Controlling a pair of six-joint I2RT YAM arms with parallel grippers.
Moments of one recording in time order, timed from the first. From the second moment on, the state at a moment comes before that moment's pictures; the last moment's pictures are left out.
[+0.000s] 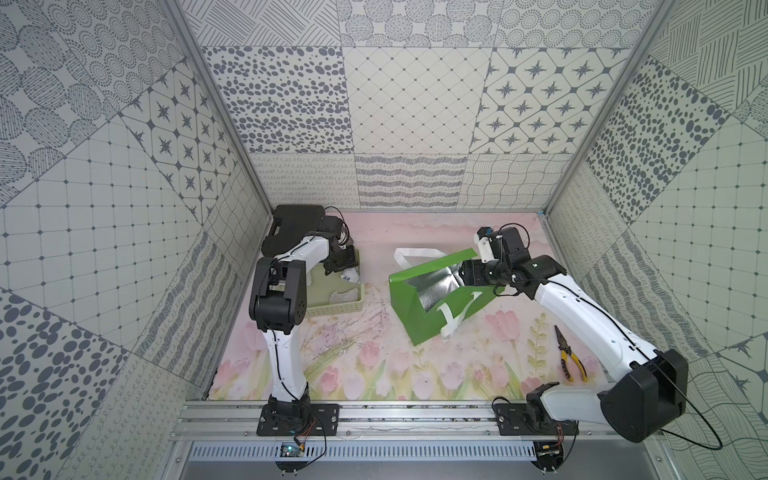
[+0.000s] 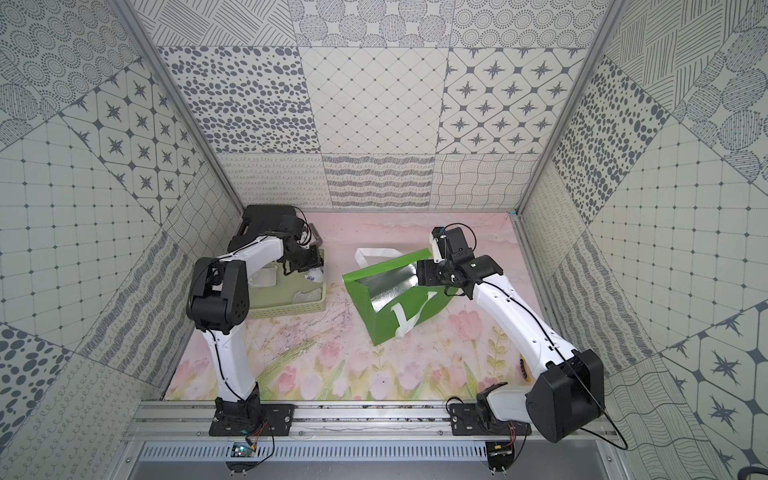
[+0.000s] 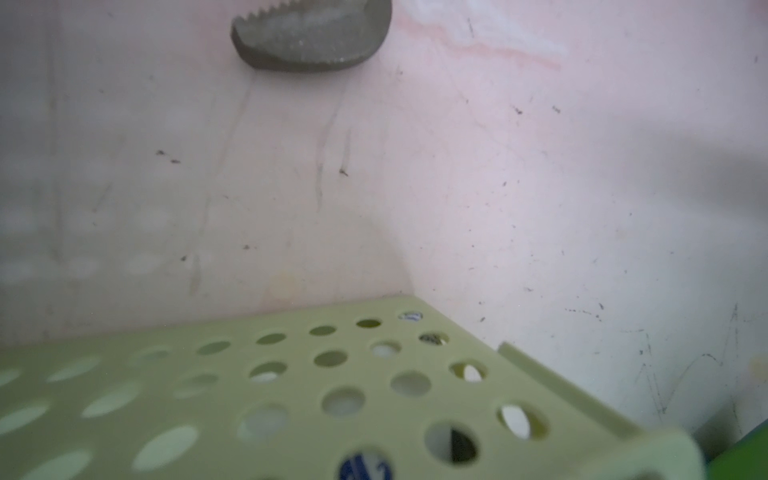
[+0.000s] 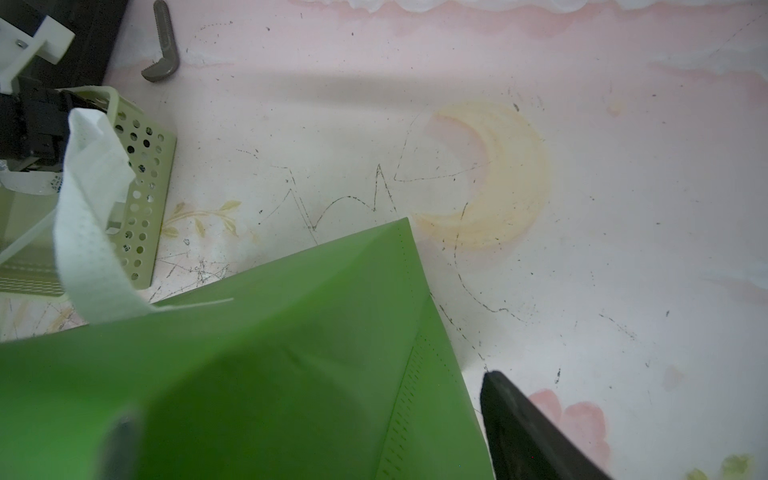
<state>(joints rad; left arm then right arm) -0.08 2.07 1.49 -0.60 0.22 -0.31 0.41 1.33 1.18 -0.74 -0.01 0.26</state>
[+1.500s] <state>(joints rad) -0.69 1.50 1.83 -1.02 0.20 -0.32 0.41 1.20 1.20 -0.88 0.03 0.23</state>
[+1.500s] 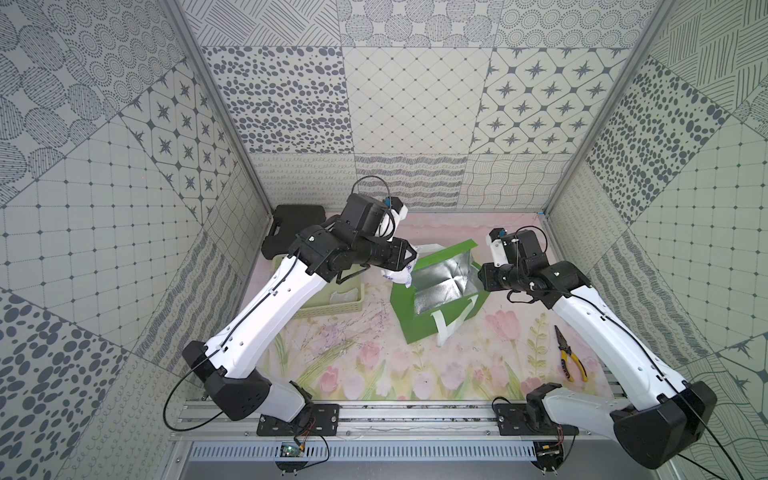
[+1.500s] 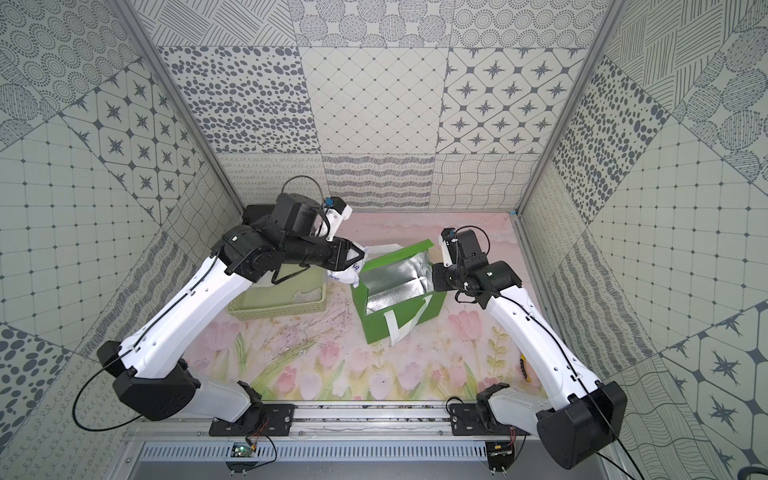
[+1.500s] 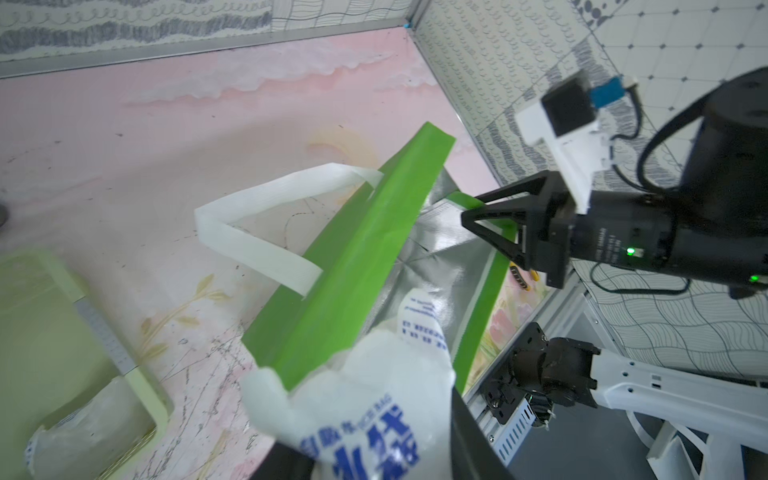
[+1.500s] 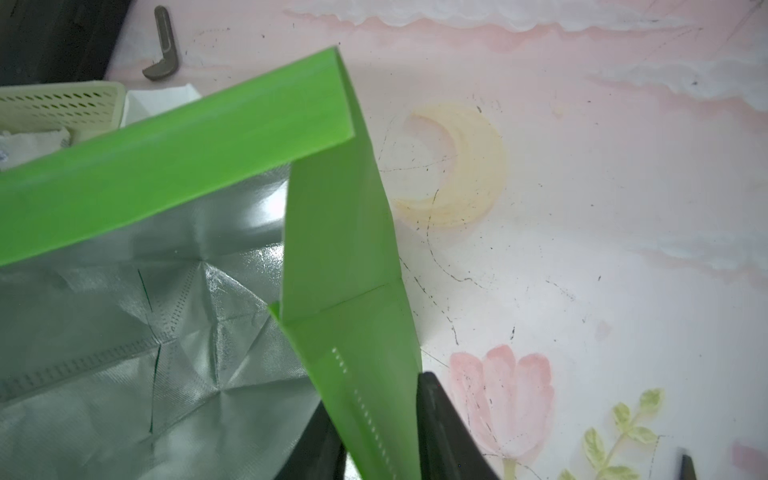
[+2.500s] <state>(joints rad) -0.83 2.12 2.00 -1.00 0.13 -0.16 0.41 1.18 1.20 -0.88 -0.04 0.26</state>
